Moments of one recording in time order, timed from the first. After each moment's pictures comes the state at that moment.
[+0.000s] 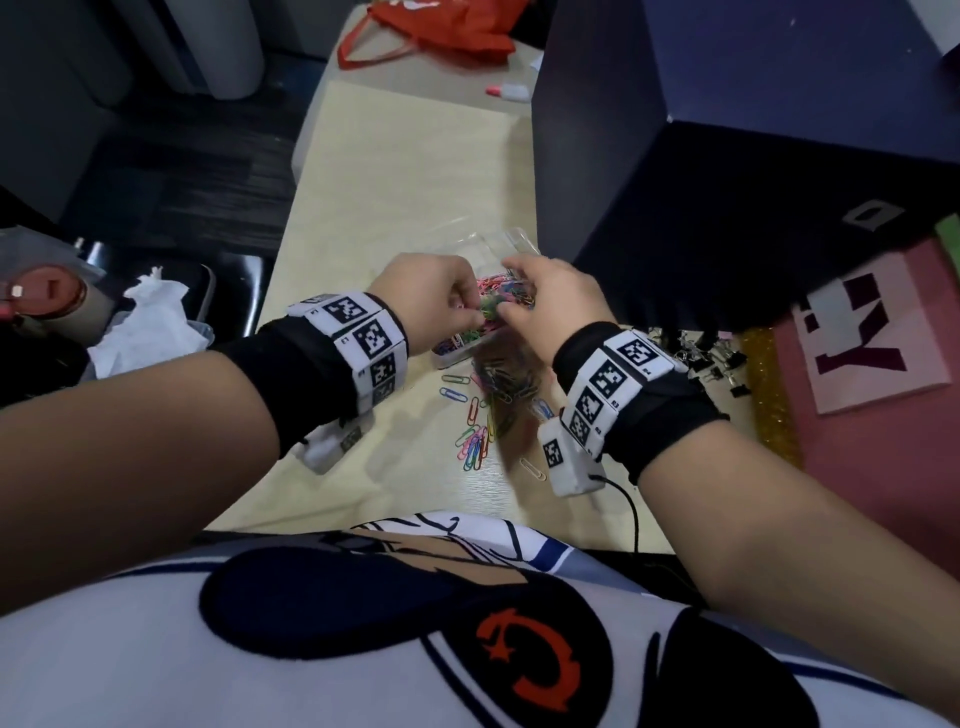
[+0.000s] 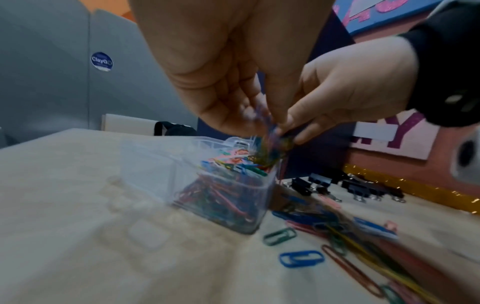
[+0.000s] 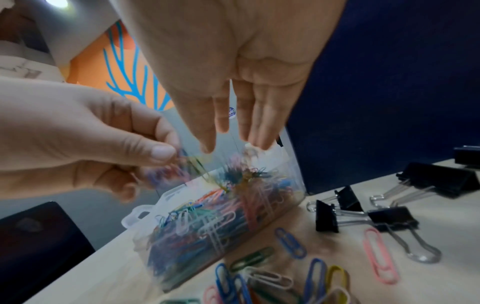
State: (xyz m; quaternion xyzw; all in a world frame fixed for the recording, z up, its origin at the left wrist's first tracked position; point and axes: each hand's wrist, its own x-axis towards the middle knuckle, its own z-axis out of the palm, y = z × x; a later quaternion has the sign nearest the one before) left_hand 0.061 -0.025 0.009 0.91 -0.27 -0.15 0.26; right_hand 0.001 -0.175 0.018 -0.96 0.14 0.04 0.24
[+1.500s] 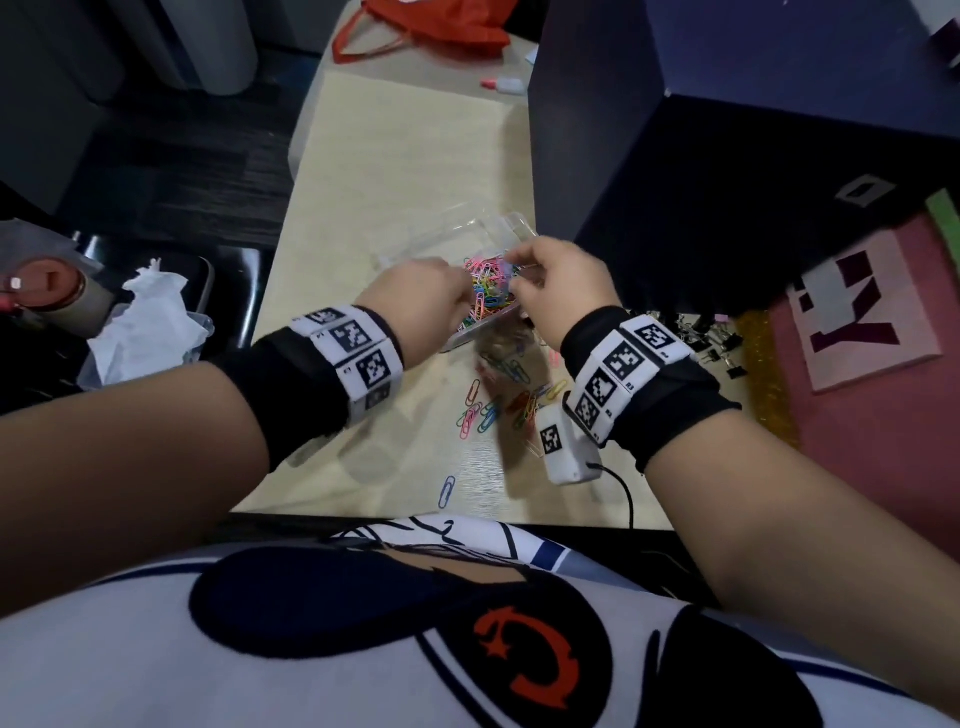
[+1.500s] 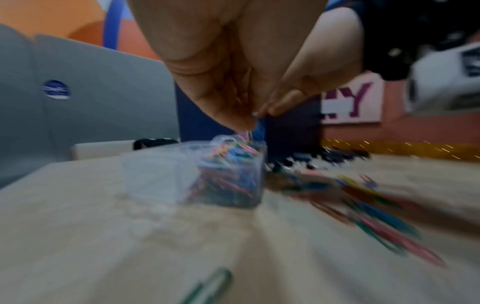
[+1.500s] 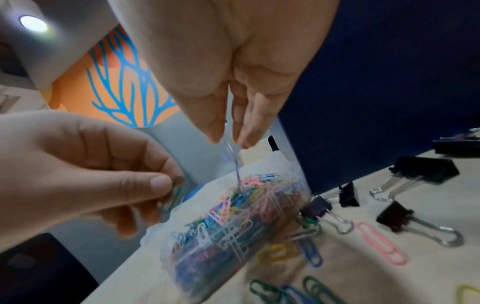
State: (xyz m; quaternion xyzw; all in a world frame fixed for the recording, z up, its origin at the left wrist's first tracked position) left_hand 0.043 -0.014 0.006 0.92 -0.37 -0.10 0.12; right_hand -0.010 -0.170 0.021 -0.94 0.16 -0.01 0.30
